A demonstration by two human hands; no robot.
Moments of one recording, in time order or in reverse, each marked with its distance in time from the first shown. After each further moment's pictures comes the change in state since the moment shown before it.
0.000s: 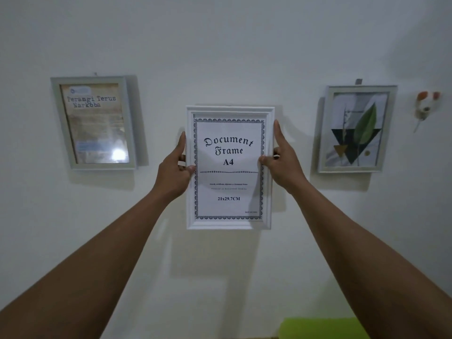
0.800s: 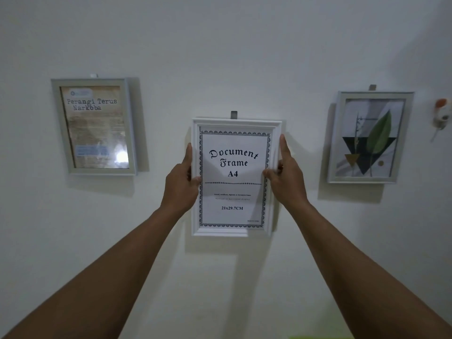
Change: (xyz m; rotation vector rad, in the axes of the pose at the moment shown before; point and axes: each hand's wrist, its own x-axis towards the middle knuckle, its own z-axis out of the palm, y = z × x) left_hand 0.007 -0.028 0.026 0.220 0.092 0.111; right_hand 0.011 0.038 0.017 -0.260 0.159 -0.108
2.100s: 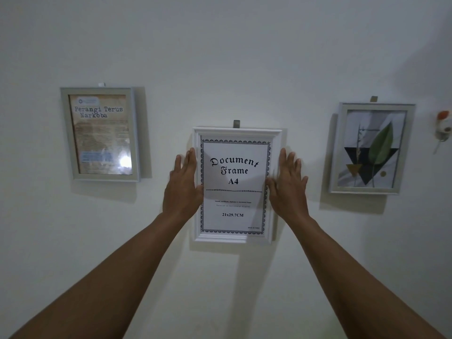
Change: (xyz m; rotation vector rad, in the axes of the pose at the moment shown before) left_hand 0.001 0.007 0.000 0.254 0.018 0.045; right_hand -0.014 -0.001 -0.001 -0.283 -0.070 -0.062
